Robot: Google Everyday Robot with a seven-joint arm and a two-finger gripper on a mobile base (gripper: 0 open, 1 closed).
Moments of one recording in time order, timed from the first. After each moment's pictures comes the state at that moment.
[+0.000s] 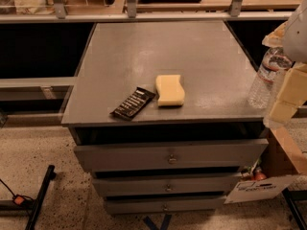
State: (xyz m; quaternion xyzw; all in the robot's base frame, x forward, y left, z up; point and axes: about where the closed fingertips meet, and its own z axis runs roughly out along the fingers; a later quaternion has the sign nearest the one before) arm 0.438 -0.217 0.976 -0.60 0.78 -0.03 0.16
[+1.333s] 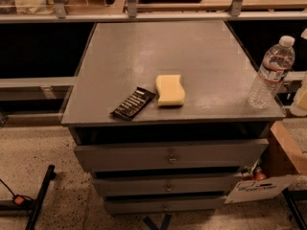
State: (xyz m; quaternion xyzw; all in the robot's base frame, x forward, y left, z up) arm 0.466 -0.294 0.973 -0.54 0.82 -0.07 0.18
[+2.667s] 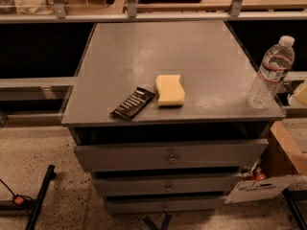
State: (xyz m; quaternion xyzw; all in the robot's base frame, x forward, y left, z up) arm 0.506 -0.345 0.942 -0.44 0.86 -0.03 0.26
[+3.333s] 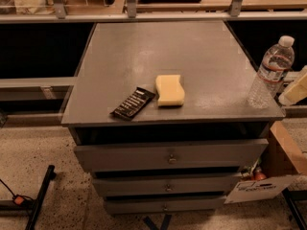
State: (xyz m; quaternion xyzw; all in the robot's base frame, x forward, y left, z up) arm 0.516 -0.335 0.938 -0.44 0.86 -0.03 0.27
